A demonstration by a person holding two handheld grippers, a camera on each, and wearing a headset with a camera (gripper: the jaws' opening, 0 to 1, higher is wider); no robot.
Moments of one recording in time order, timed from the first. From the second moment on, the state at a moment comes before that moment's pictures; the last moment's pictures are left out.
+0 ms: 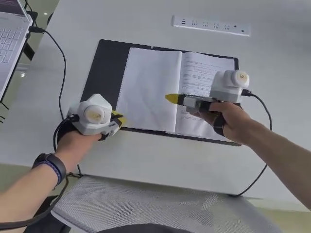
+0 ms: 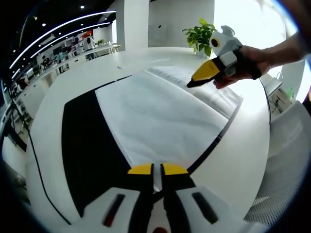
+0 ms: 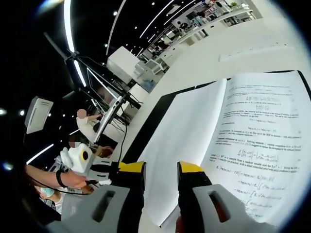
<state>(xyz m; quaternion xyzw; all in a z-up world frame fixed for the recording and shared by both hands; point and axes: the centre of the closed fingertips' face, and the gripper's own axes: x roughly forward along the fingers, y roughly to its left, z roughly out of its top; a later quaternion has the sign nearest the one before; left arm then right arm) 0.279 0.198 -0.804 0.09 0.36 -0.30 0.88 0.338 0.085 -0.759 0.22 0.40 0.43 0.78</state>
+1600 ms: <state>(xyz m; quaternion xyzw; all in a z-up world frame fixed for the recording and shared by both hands) 0.282 0.200 -0.805 0.08 0.38 -0.29 0.87 0.446 0.082 -0.790 0.31 0.38 0.37 0.79</state>
